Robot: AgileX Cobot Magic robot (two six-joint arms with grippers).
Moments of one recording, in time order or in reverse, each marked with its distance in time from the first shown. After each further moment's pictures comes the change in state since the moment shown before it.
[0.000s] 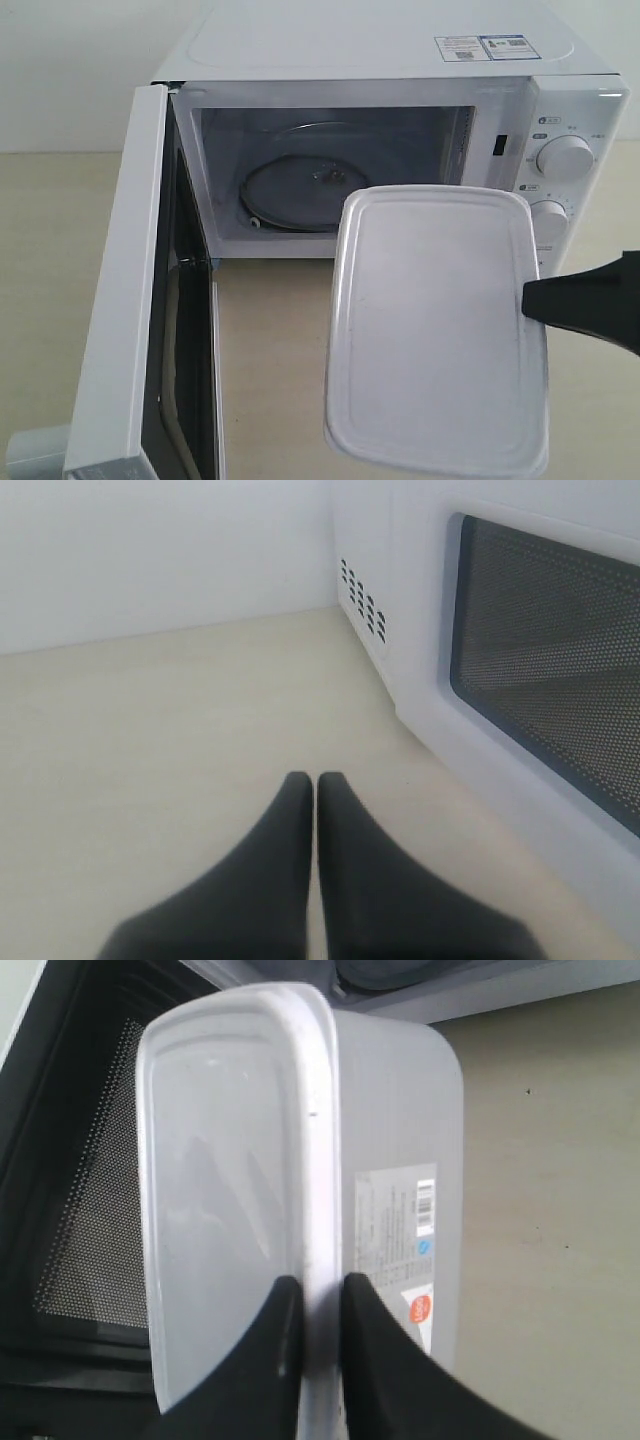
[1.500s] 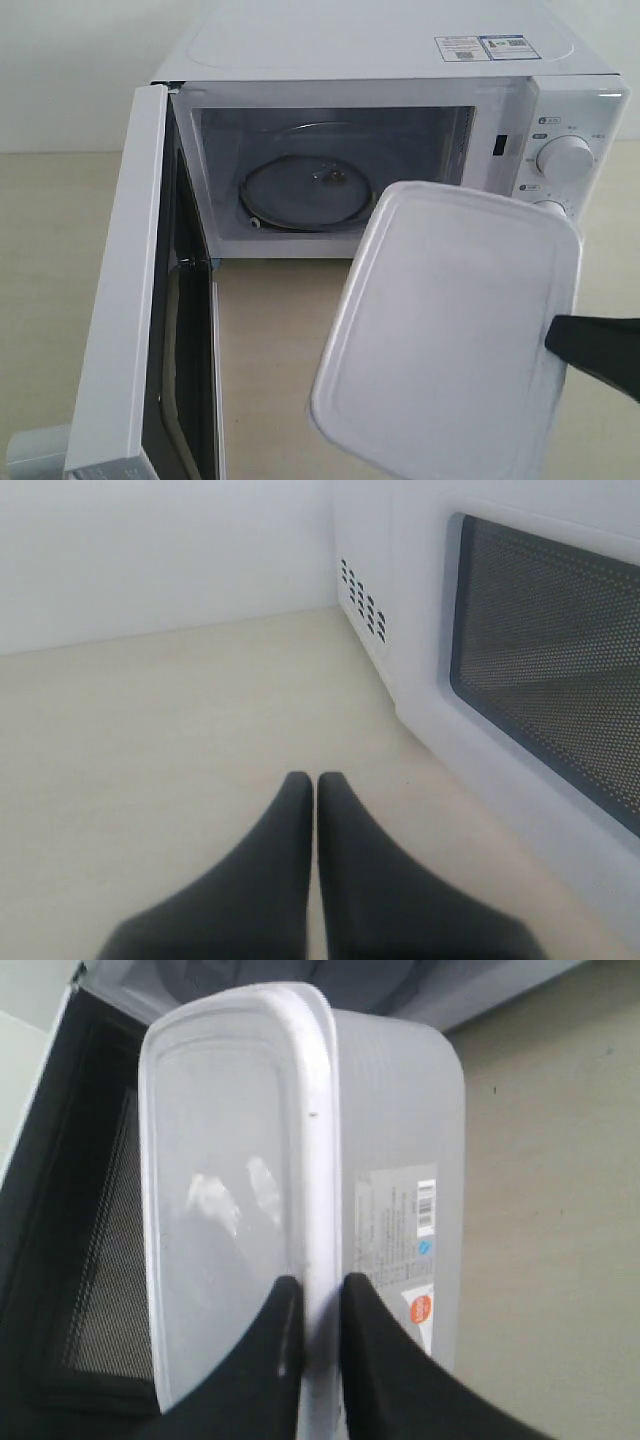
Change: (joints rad) left arm 0.000 0.000 0.000 0.000 0.000 0.000; right arm 0.363 -0.422 0.158 -0.106 -0.463 0.564
